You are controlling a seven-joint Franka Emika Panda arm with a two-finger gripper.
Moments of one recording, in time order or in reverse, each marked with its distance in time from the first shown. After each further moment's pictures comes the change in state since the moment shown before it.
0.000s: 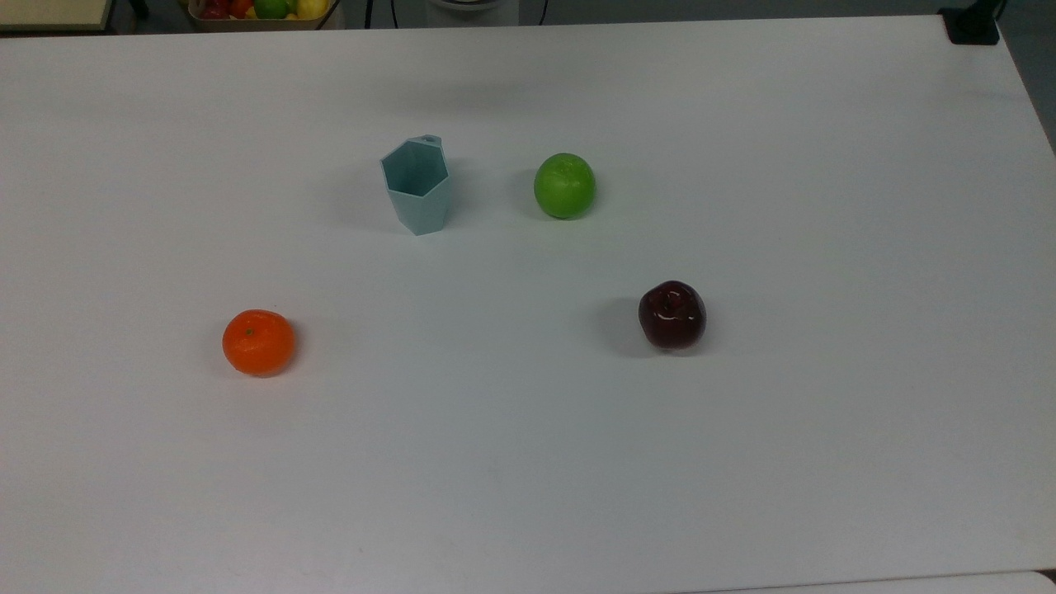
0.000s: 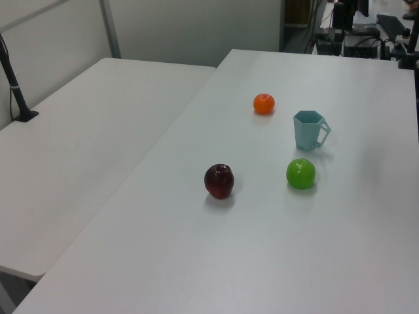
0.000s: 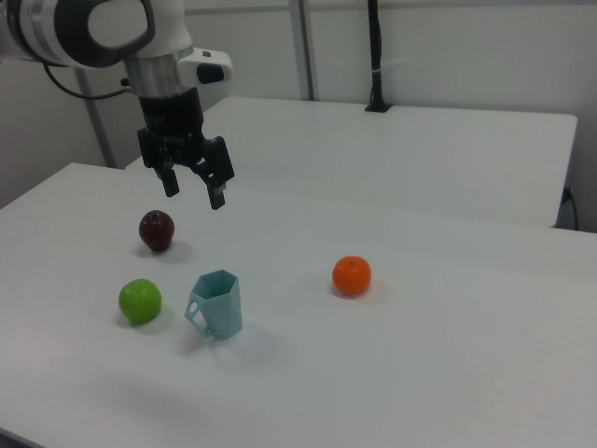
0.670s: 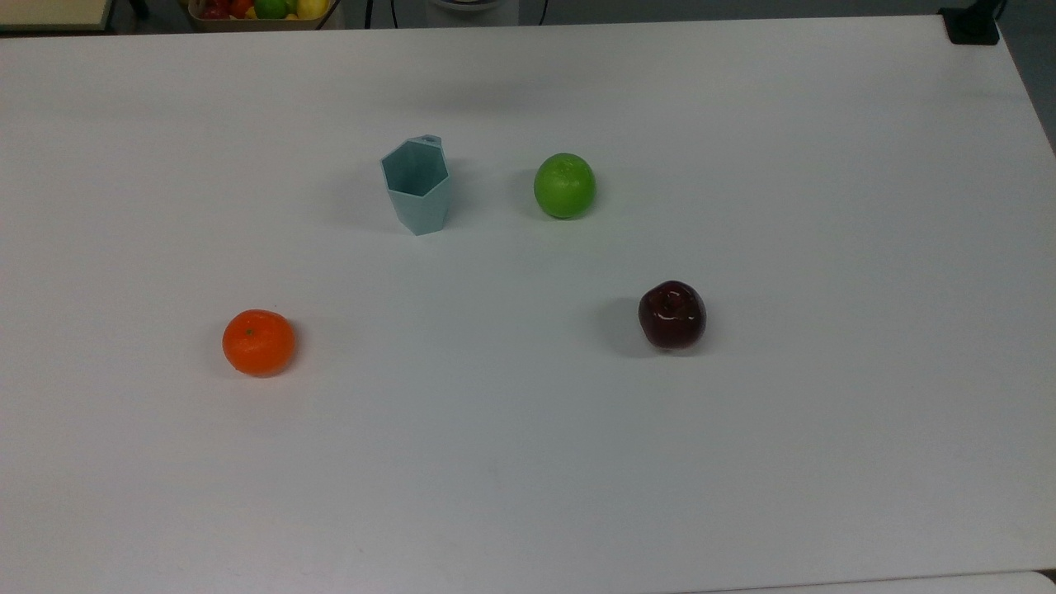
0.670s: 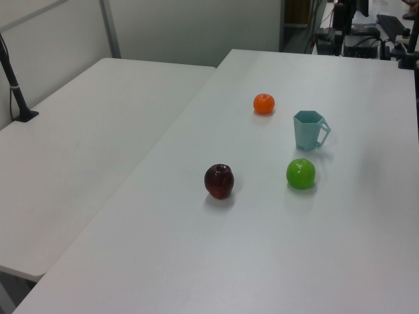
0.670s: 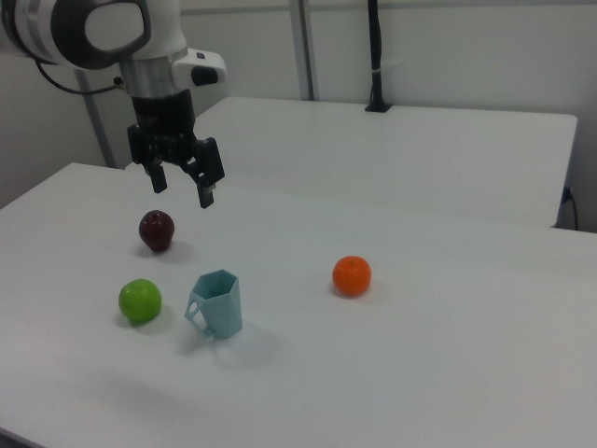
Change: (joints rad) arm 0.008 -0.010 0.000 -0.011 0.065 0.000 -0.021
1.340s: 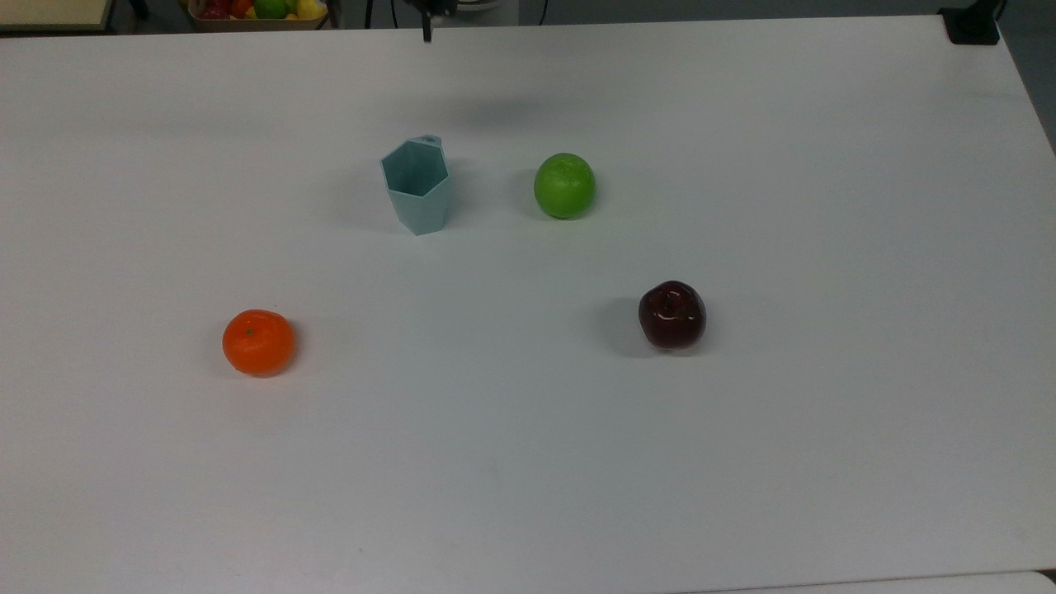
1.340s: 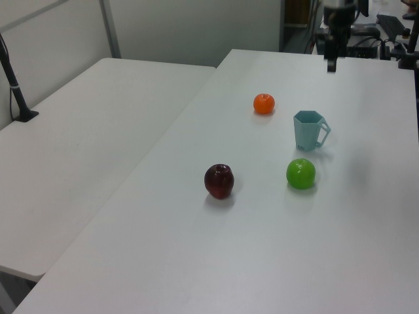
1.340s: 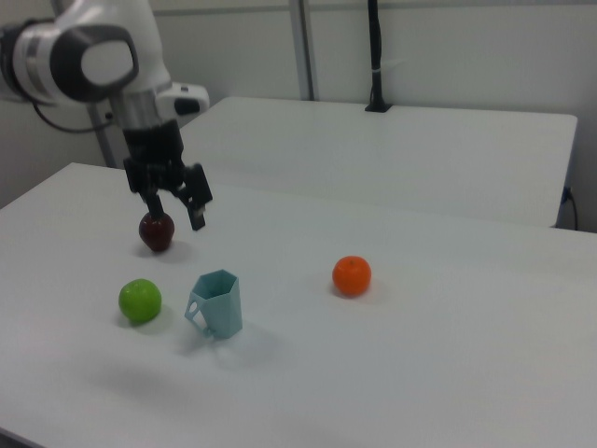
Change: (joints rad) arm 0.107 -0.008 -0.004 -0.132 -0.105 0.100 0.143
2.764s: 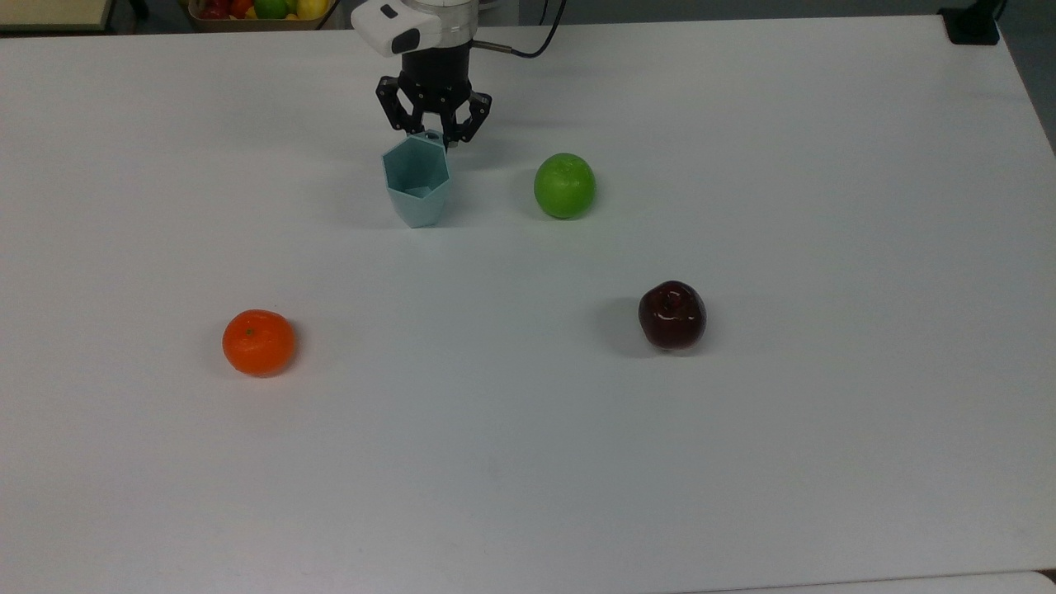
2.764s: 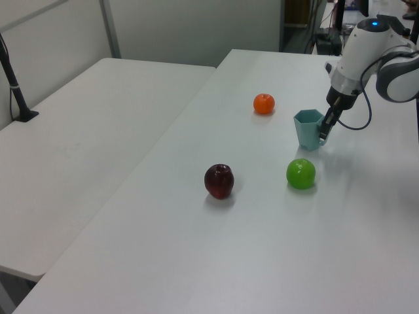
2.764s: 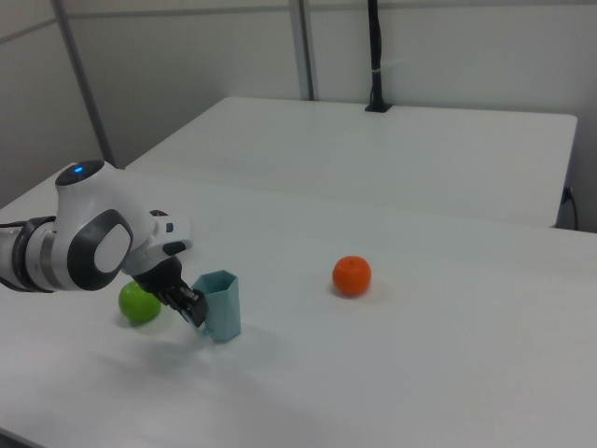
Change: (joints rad) arm 0.101 -0.024 -0.046 -0.680 -0.169 0.952 0.270
